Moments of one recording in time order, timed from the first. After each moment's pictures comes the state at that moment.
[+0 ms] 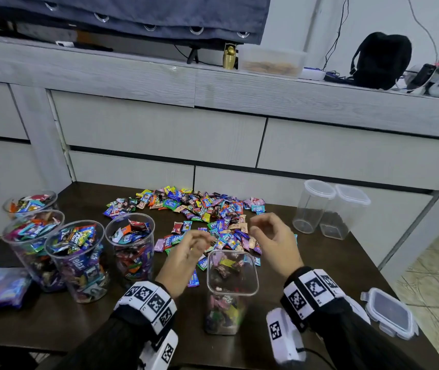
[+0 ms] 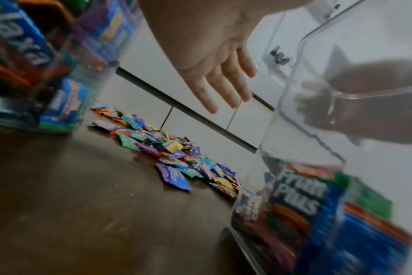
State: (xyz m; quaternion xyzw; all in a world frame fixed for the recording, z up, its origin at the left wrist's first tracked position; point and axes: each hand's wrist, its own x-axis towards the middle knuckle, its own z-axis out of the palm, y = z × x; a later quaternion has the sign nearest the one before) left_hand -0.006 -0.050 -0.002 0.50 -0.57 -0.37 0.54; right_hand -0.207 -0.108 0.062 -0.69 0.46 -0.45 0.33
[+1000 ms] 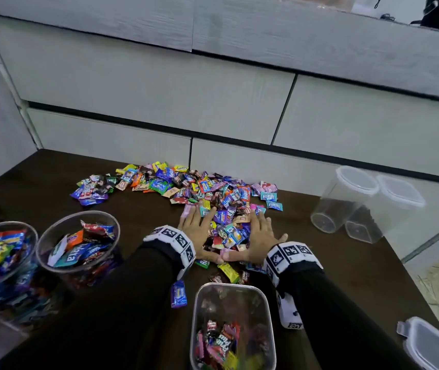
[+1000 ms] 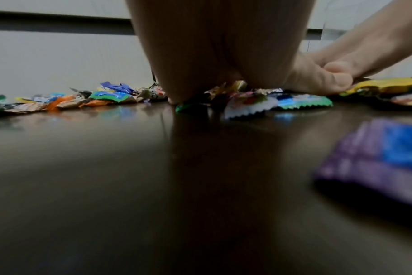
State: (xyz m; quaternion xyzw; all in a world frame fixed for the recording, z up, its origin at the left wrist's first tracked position) left_hand 0.006 -0.211 -0.057 0.68 -0.71 -0.19 -0.03; right_hand -0.182 -0.254 -0.047 -0.78 0.59 0.08 0.20
